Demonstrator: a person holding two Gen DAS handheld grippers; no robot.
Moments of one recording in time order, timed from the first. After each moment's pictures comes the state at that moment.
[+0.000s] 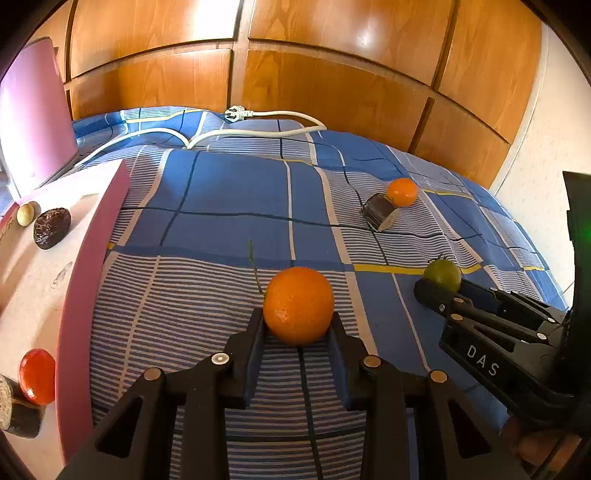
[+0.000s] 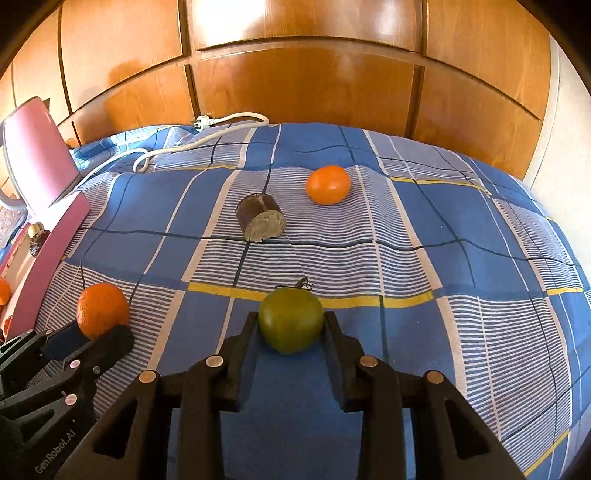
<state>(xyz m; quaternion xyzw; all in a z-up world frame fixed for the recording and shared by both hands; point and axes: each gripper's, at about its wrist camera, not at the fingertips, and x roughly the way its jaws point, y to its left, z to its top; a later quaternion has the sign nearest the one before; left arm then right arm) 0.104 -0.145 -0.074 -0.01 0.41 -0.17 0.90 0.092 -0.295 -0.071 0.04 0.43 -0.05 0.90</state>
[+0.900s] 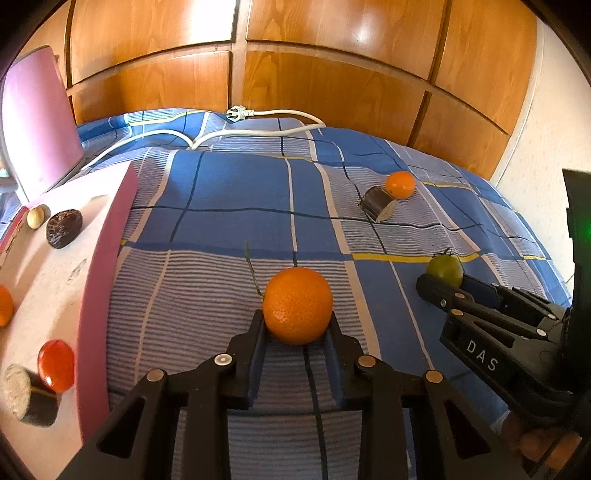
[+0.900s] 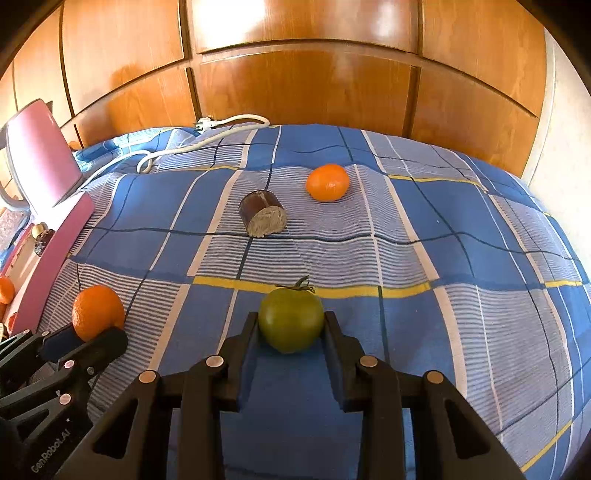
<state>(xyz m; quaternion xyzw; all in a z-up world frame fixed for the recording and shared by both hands) 0.091 -0.140 -0.067 0.01 0.42 -0.17 0.89 0.082 -0.294 -0.070 0.05 0.42 -0.05 0.90</state>
